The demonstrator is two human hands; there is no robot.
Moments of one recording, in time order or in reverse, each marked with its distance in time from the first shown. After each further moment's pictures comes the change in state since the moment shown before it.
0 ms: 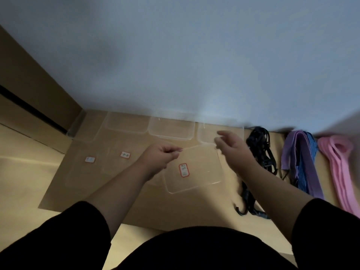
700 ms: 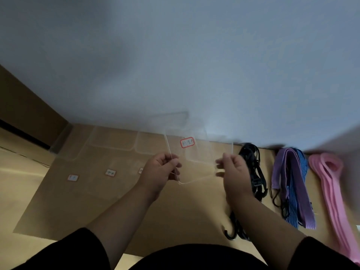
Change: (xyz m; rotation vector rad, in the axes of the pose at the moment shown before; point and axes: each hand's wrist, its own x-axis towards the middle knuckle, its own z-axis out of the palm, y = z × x) left_hand 0.019 0.020 0.050 -0.388 0.136 0.052; right_hand 0.001 0.008 -0.011 0.382 0.322 0.178
